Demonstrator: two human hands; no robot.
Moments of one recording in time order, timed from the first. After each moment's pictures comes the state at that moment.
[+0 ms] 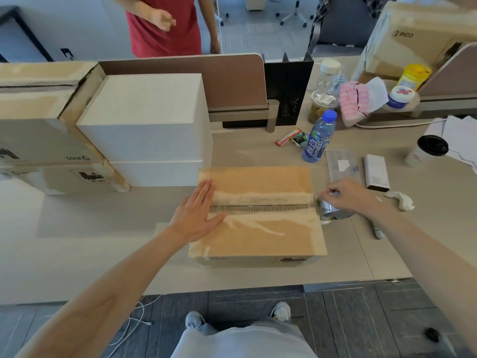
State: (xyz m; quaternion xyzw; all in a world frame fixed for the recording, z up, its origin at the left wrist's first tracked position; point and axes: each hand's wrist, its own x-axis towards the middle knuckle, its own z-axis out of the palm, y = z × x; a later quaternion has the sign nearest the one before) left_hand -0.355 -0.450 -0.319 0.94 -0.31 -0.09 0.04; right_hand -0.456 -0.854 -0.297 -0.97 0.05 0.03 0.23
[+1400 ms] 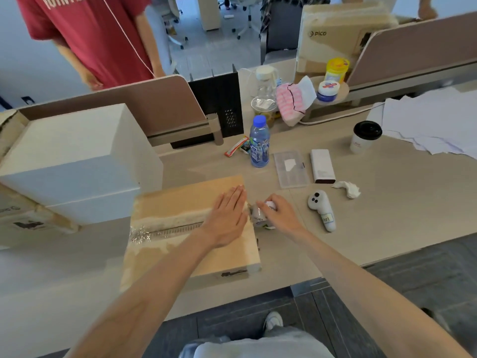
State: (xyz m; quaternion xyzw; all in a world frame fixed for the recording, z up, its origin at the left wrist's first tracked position) left_hand -0.412 -0.669 -0.316 0.89 -0.46 -0.08 0.01; right_hand -0.489 -0.837 -0.354 -0.81 0.24 -0.06 0.52
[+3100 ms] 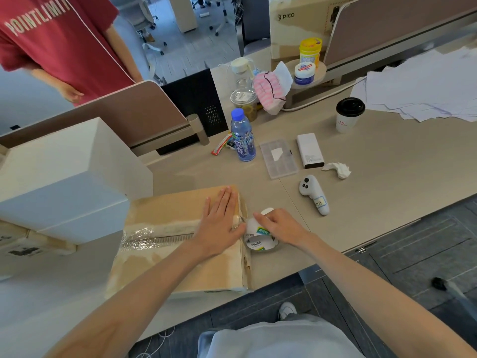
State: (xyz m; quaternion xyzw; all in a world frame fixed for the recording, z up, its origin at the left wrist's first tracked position) left_hand -0.428 -0.666 -0.323 0.88 -0.46 -0.07 -0.01; right_hand -0.536 -0.841 -0.376 -0.85 0.14 -0.01 0.51
